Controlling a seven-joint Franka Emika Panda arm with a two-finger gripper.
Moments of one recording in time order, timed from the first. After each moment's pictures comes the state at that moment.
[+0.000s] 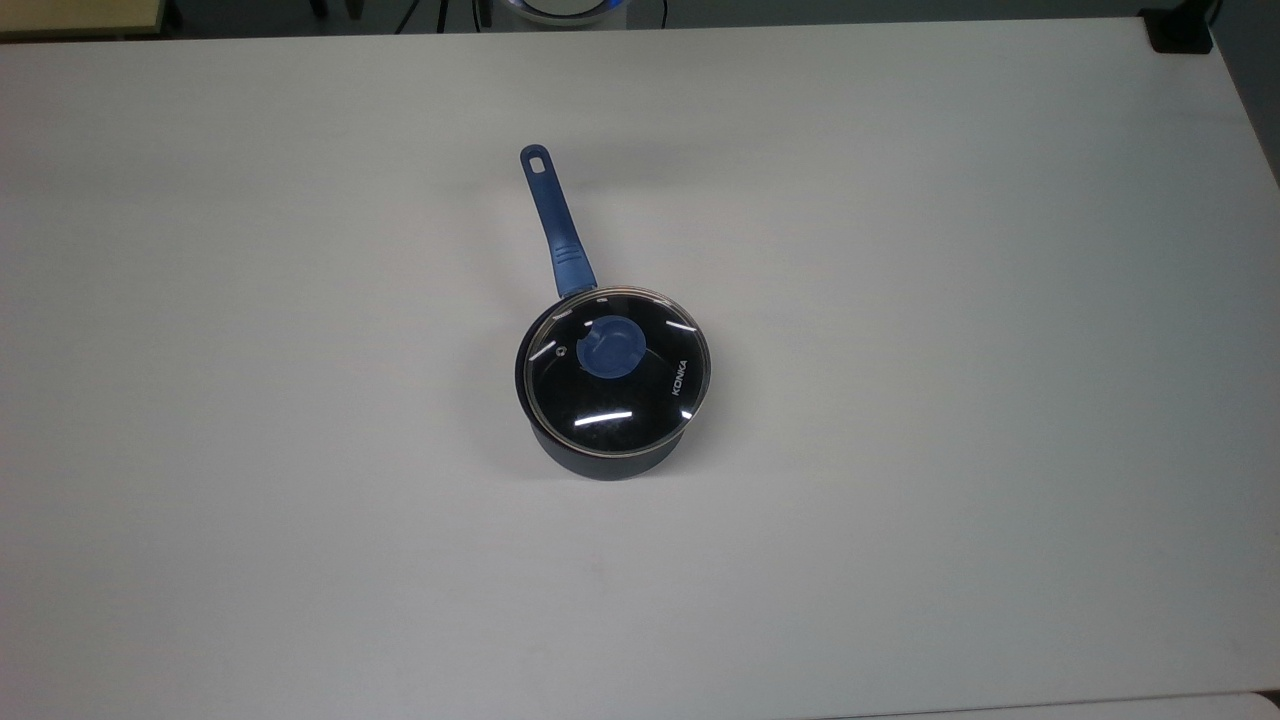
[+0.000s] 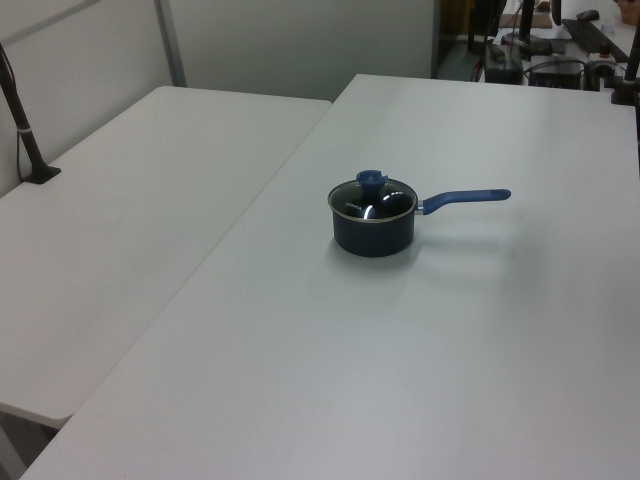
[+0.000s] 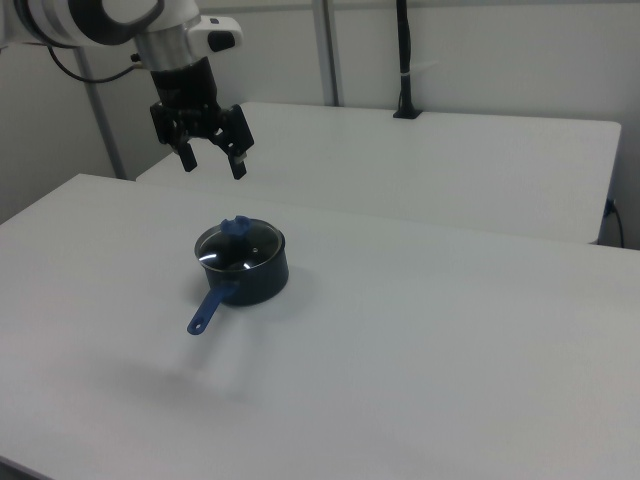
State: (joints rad) arm 0.08 -0.03 -0.14 -1.58 -0.04 1.63 -0.06
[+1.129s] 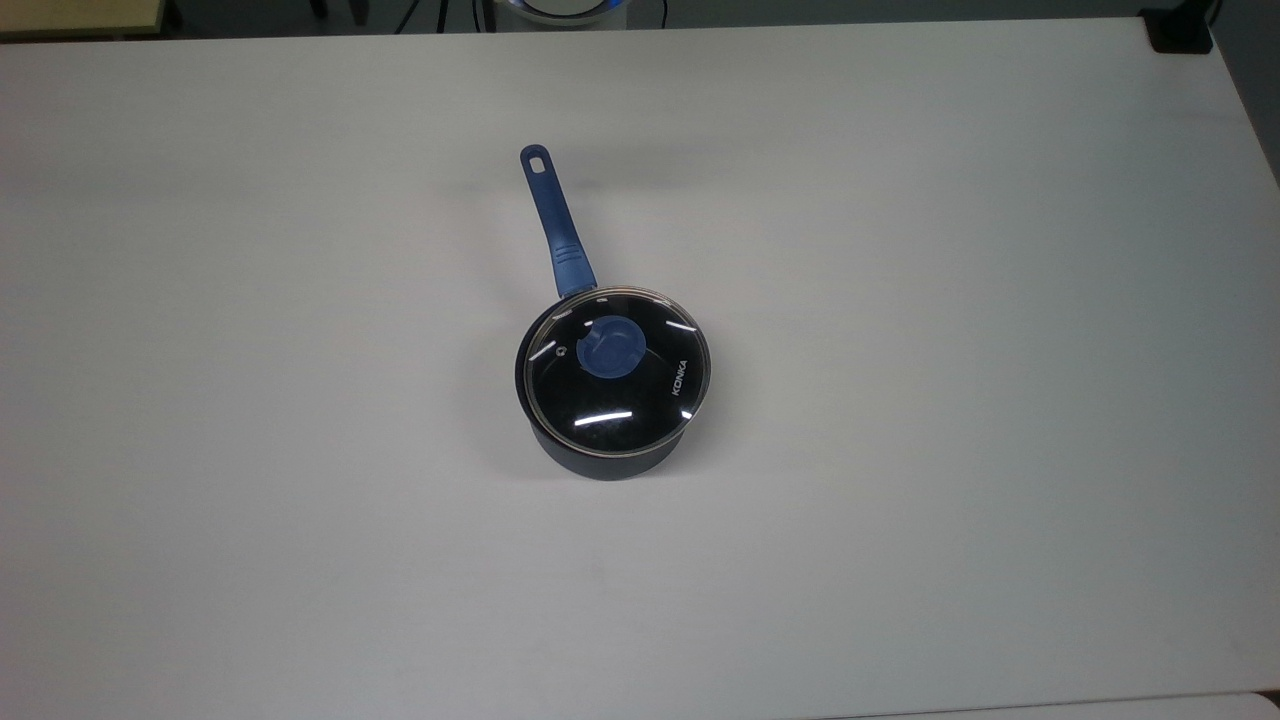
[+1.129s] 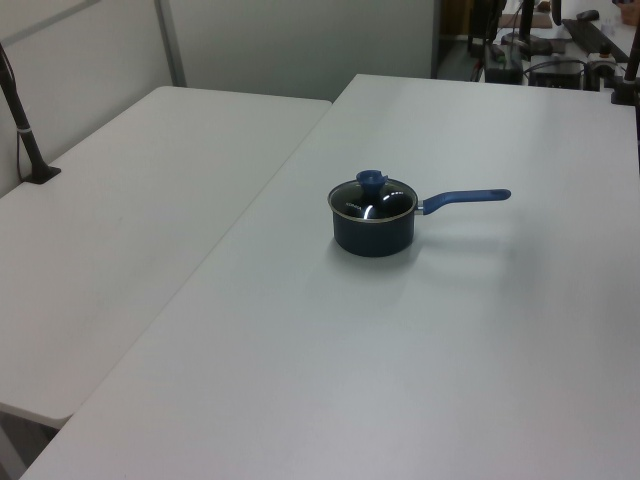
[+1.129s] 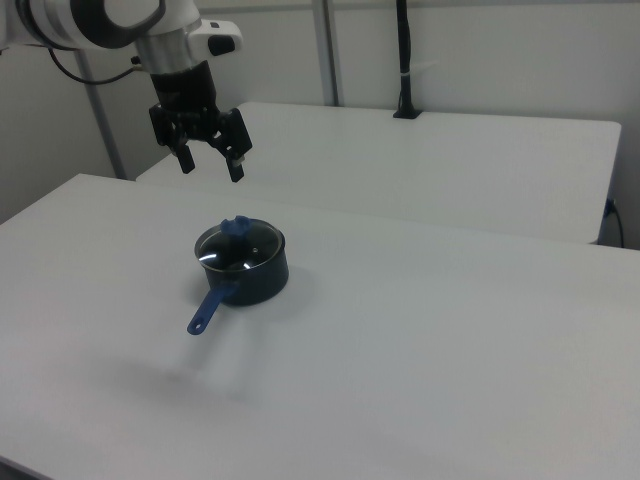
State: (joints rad) arm 0.09 -0.02 -0.14 -1.58 -0.03 1.63 -0.06
